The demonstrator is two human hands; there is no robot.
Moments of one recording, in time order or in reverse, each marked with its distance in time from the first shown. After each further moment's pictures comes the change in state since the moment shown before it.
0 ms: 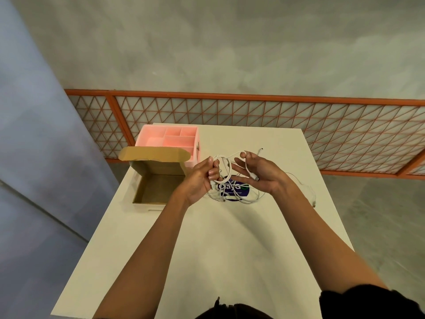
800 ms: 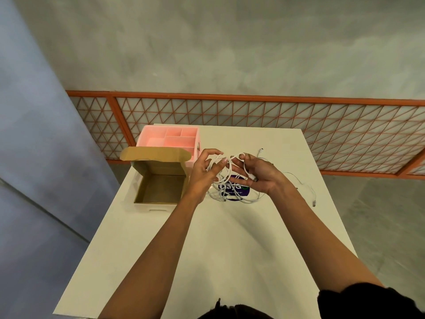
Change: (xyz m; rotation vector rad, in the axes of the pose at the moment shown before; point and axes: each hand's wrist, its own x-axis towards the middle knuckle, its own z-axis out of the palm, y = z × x) left_hand -0.007 -0.003 0.020 0.500 0.278 0.313; right_hand 0.003 0.005 0.002 0.035 0.023 0.041
